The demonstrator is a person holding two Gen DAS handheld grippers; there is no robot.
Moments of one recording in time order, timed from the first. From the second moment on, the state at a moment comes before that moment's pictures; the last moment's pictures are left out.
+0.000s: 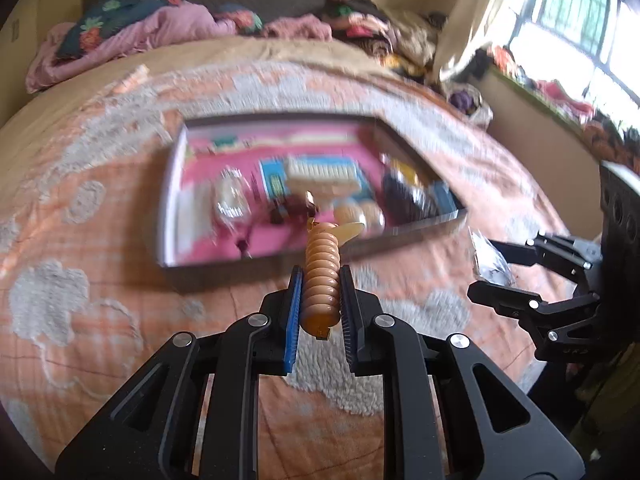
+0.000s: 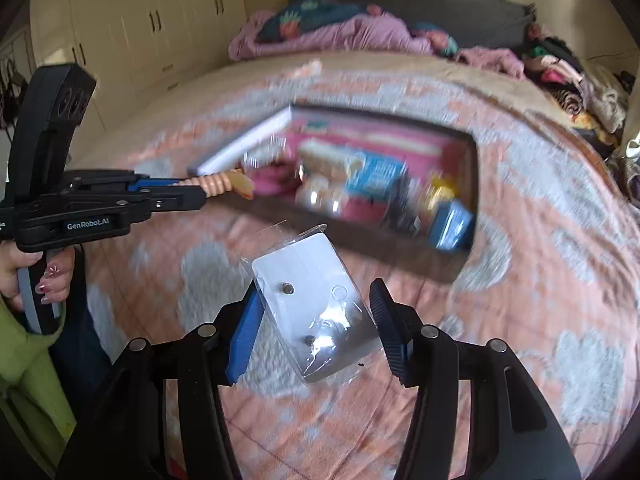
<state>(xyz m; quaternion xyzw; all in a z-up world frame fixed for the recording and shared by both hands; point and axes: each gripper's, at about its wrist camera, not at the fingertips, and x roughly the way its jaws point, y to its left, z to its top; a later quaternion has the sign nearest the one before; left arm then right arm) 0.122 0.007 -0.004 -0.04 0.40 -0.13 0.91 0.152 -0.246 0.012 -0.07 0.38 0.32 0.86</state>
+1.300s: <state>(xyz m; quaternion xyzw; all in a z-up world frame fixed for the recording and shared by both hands) 0.198 0.019 0.010 -0.04 0.37 -0.08 0.93 0.235 -0.217 0.045 -0.06 0.36 0.24 0.90</state>
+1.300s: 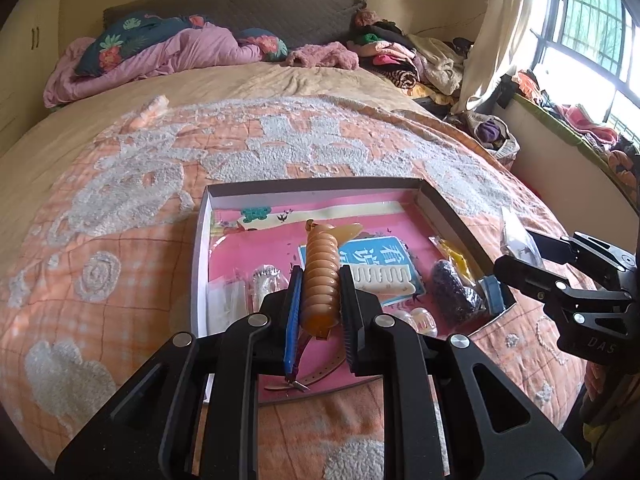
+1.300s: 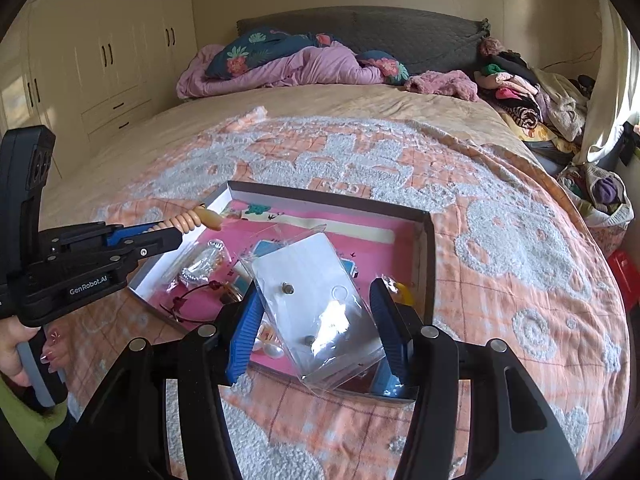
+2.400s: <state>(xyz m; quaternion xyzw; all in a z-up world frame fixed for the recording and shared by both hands) 0.221 0.042 -0.033 -0.07 0.41 -0.07 0.91 0.251 -0.182 -0.007 -0.09 0.41 0.26 0.87</state>
